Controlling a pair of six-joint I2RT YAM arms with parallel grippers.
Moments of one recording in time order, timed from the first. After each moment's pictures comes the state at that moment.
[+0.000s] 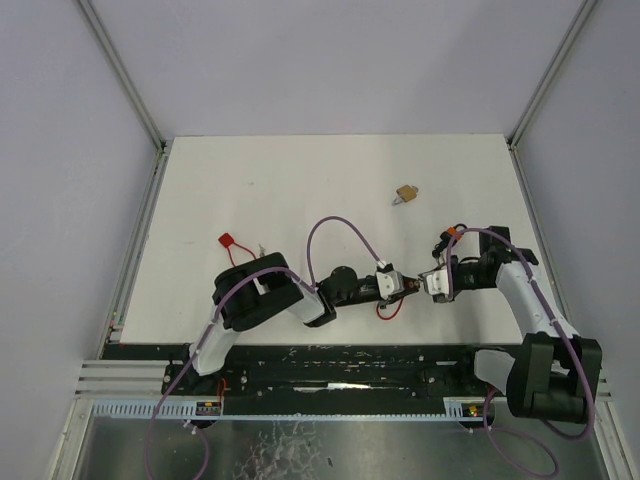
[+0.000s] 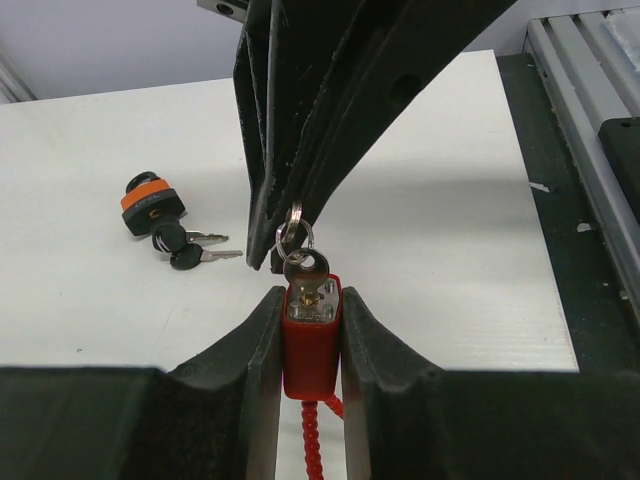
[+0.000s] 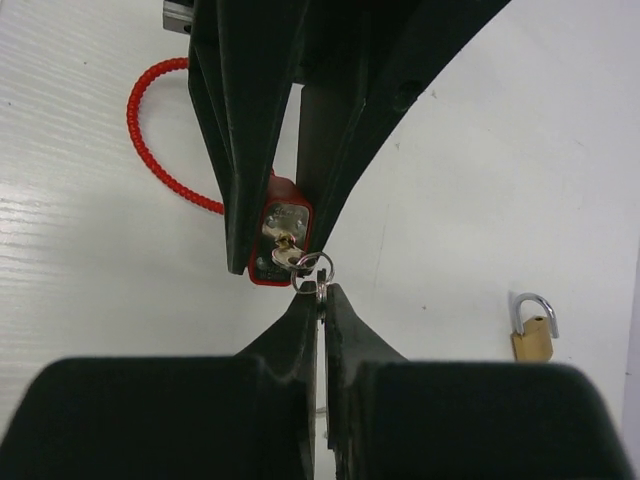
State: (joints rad) left arm -1.05 2.13 0.86 1.33 0.31 0.16; right arm -0.10 1.17 0.68 -0.94 -1.00 -2.09
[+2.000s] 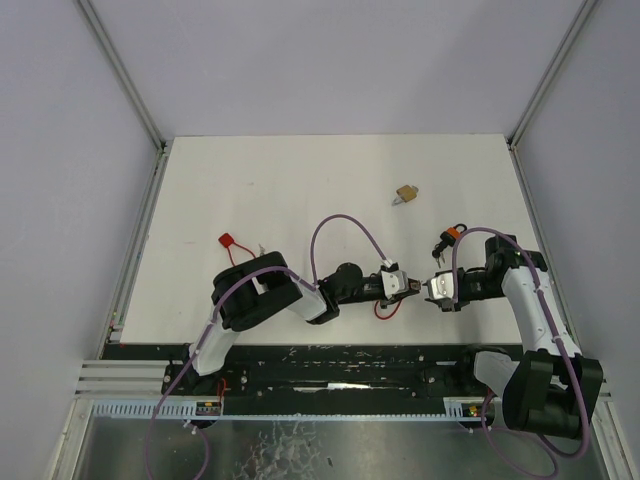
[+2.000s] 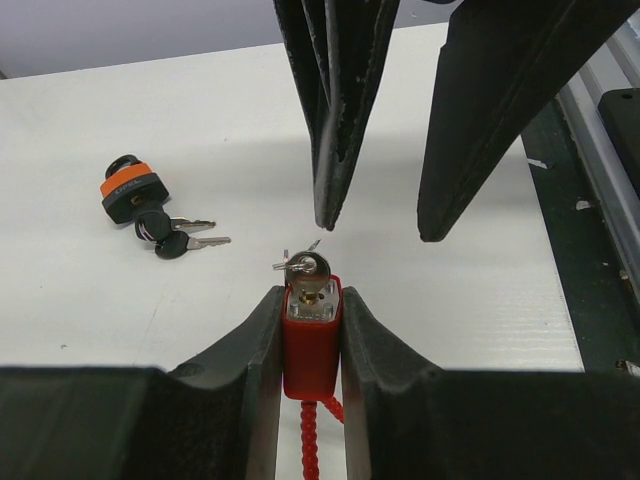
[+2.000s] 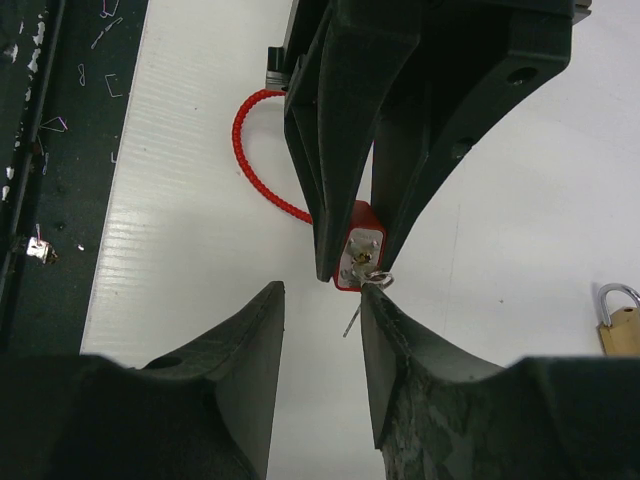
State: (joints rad) left arm -1.05 2.12 0.89 1.21 0.35 0.17; right arm -0.15 1.07 0.71 -1.21 -0.96 -2.09
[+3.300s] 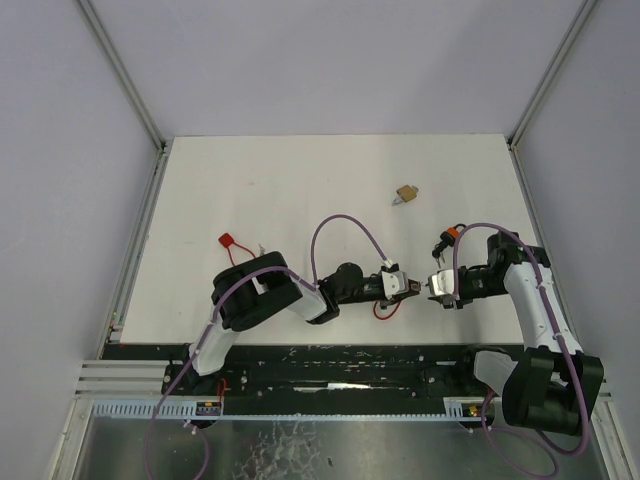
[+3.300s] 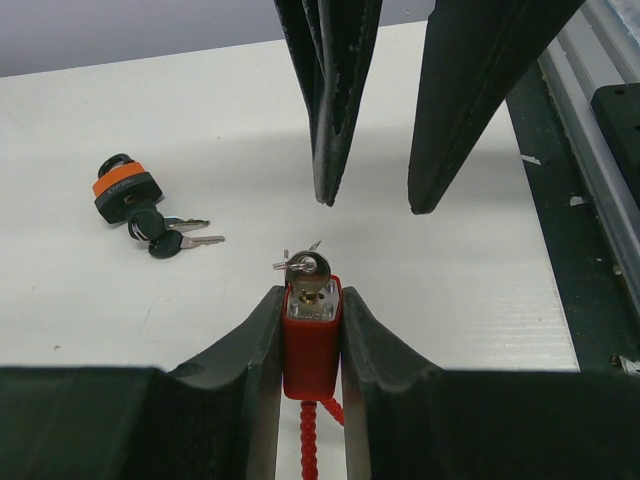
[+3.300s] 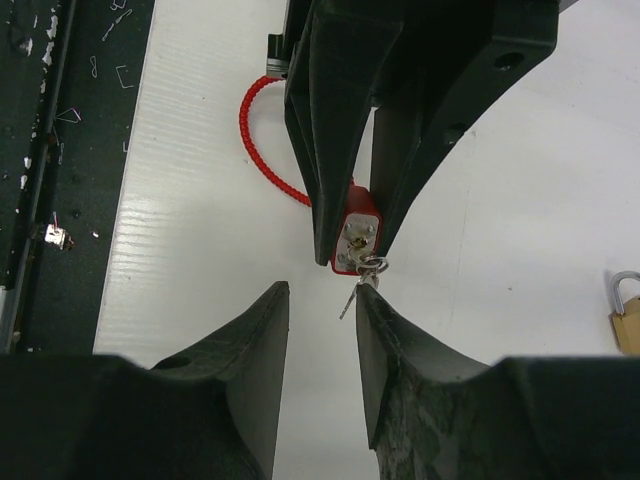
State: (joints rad) left arm -1.05 2.11 0.89 1.21 0.36 0.18; right arm -0.16 1.10 0.75 -1.27 -0.93 -2.09
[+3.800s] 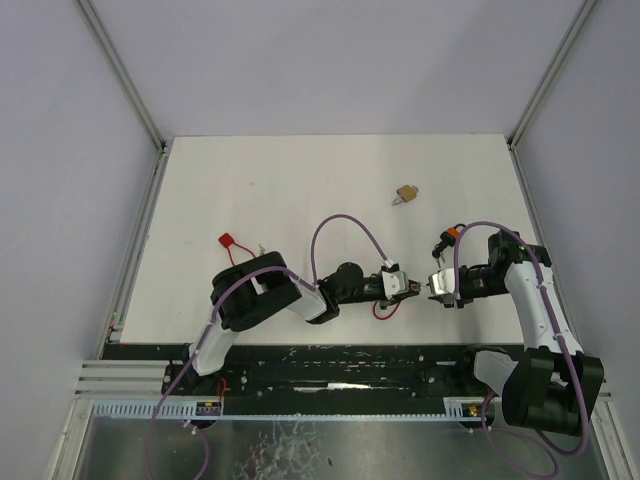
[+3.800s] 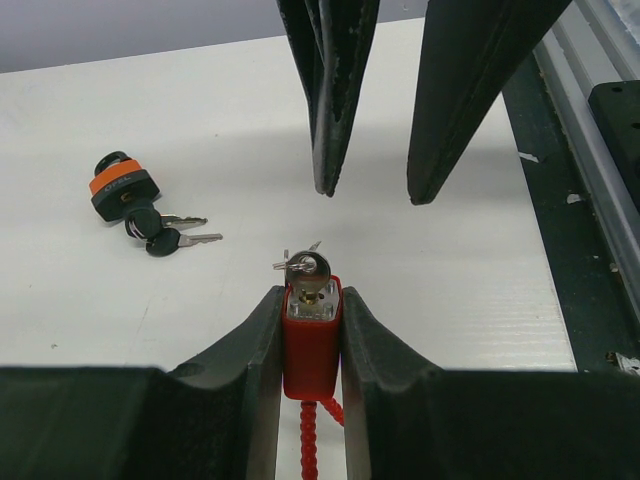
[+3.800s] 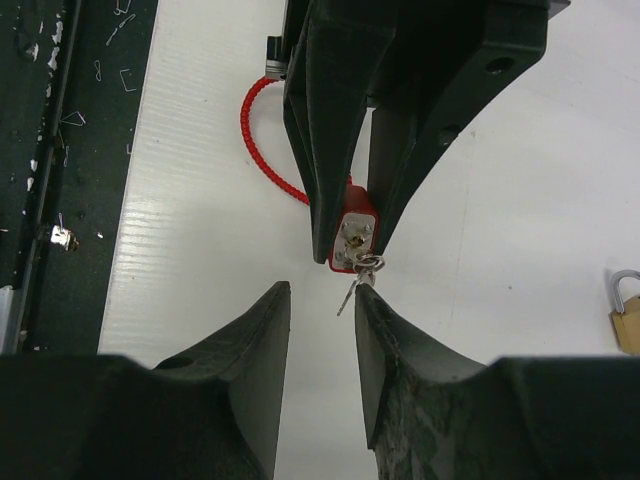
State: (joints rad) left arm -1.05 2.11 0.89 1.19 0.36 0.18; right arm -0.16 1.10 0.77 -1.29 -0.92 -2.09
